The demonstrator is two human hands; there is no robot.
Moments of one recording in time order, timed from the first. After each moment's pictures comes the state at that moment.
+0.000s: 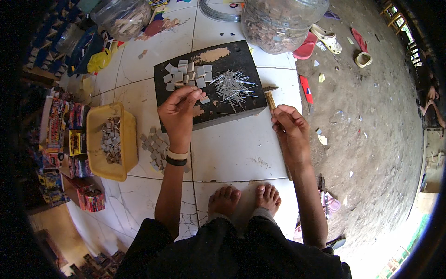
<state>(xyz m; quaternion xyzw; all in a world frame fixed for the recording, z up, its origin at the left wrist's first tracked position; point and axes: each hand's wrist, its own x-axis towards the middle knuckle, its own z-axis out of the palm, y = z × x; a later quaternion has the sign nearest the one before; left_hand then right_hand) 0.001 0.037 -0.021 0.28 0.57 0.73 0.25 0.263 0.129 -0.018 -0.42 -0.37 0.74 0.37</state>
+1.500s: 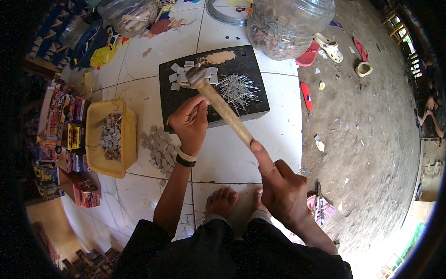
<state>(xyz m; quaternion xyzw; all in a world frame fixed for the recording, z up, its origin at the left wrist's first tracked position) 0.016 0.032 -0.038 0.41 0.62 0.67 0.05 0.276 0.045 0.082 -0.33 -0.89 0.26 0.18</state>
